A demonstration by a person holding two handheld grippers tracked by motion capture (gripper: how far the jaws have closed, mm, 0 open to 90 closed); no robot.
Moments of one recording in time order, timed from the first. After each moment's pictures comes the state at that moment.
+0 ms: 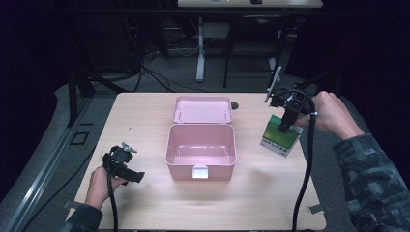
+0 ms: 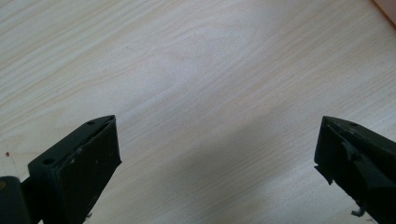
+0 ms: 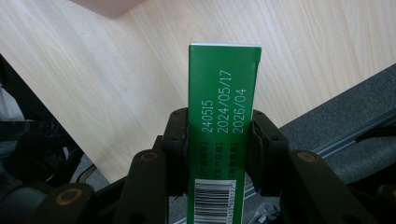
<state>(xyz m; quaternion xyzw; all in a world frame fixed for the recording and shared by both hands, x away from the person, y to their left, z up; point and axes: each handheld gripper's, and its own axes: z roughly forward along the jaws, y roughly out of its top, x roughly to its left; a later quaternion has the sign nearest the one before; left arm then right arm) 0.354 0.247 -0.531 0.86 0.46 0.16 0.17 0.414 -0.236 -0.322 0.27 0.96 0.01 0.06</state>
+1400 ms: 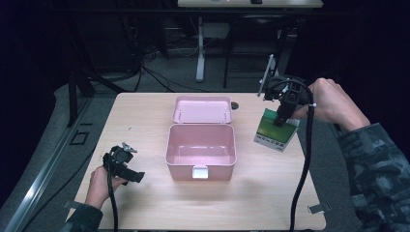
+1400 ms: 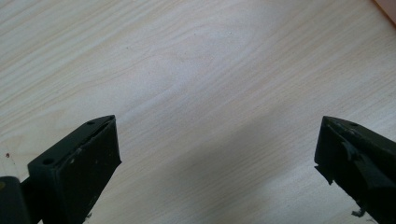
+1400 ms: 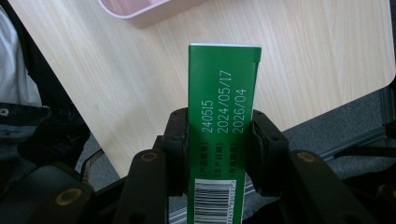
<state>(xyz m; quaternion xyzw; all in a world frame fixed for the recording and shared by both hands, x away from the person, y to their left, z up) 0.355 0.247 -0.532 0.86 0.46 0.16 0.17 0.398 -0.206 -0.277 0.21 0.97 0.01 0.07</state>
